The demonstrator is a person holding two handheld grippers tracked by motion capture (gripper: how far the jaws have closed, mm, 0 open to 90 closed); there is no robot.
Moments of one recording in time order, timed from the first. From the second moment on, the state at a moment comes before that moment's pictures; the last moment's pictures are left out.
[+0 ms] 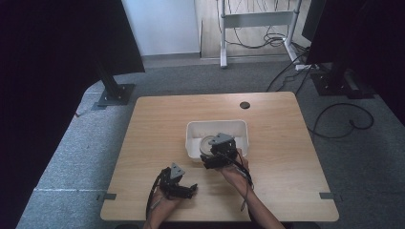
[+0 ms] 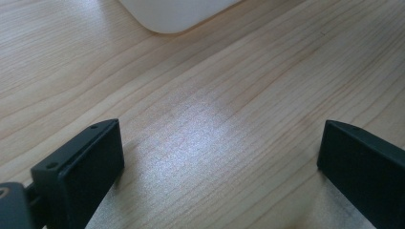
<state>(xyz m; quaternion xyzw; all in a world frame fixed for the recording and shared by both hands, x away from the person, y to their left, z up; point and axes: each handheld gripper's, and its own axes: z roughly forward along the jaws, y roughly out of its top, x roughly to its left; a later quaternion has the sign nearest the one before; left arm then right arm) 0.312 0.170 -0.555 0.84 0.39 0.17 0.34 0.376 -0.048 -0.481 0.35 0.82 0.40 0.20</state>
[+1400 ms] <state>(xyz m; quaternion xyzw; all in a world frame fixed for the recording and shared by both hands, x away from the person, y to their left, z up) 0.312 0.170 -0.555 0.84 0.39 0.17 0.34 0.419 -0.024 -0.506 0.38 0.82 0.39 0.20</state>
